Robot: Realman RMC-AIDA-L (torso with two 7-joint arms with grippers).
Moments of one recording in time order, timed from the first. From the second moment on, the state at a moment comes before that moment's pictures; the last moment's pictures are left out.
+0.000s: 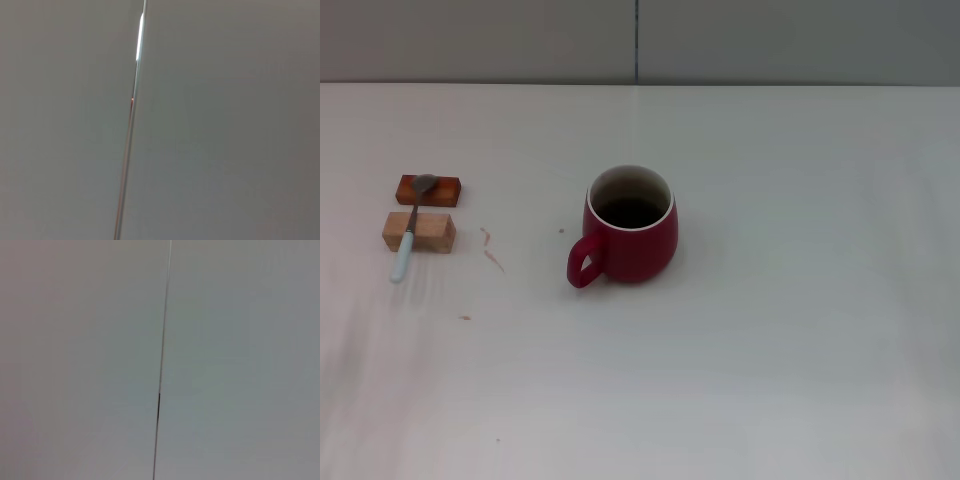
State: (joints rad) left arm -0.18 -2.06 0.28 -0.29 1.04 1.69 -0.07; right arm 0.55 2.04 0.52 -0.03 -1.51 -1.38 0.02
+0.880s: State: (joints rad) left arm -0.18 -2.06 0.36 -0.54 1.08 1.61 0.16; right arm 0.59 2.02 0.52 -0.05 -1.52 -1.32 0.02
